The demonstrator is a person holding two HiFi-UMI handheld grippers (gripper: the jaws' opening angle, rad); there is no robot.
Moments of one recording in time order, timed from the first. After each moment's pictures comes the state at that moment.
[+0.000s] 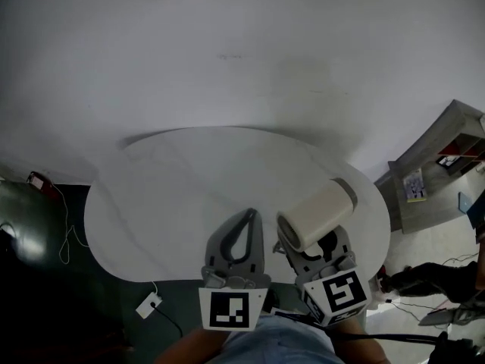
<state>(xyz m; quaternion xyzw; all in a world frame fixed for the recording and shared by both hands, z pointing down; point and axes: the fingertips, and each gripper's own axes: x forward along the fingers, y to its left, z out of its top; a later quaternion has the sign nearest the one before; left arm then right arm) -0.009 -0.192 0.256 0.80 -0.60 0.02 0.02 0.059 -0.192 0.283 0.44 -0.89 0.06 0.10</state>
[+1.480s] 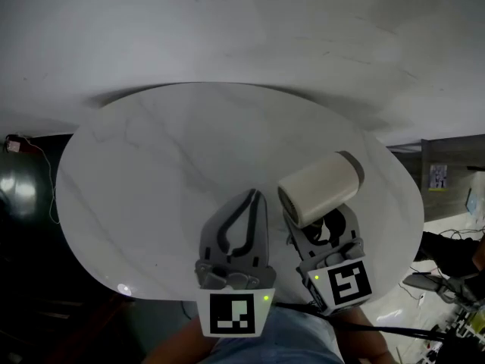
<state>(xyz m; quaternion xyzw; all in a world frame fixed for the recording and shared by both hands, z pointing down) -0.098 -0.349 0.396 0.78 -0.59 0.12 0.13 -0.025 -0.352 0.439 0.41 -0.87 0.16 0.23</state>
